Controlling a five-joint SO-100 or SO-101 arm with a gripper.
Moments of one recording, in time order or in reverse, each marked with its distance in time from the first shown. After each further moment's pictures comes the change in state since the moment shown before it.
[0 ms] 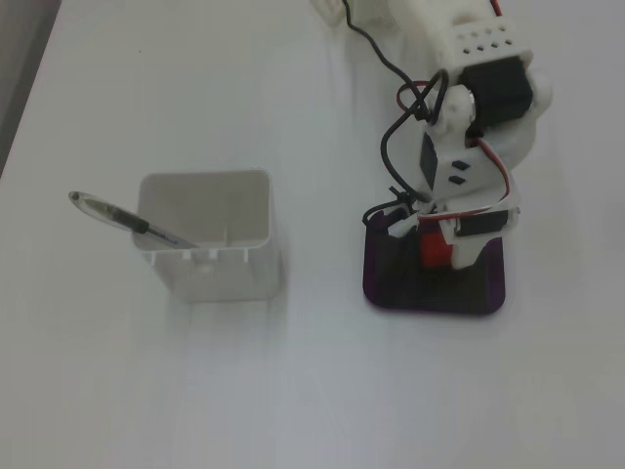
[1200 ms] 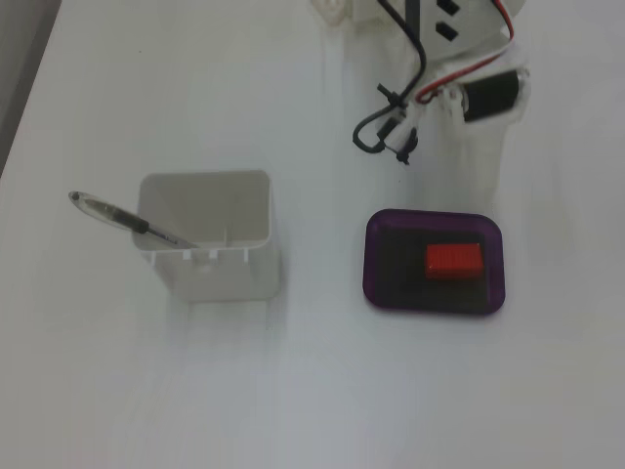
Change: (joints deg) arm 0.4 32.7 28.0 -6.1 -10.0
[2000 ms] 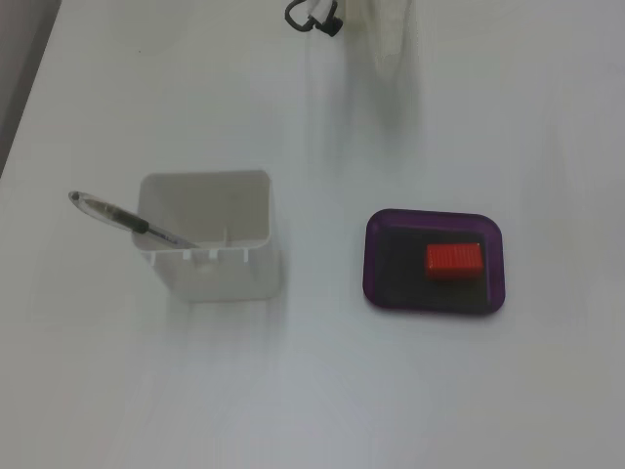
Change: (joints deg) arm 7.9 76.6 73.6 -14.2 -4.1
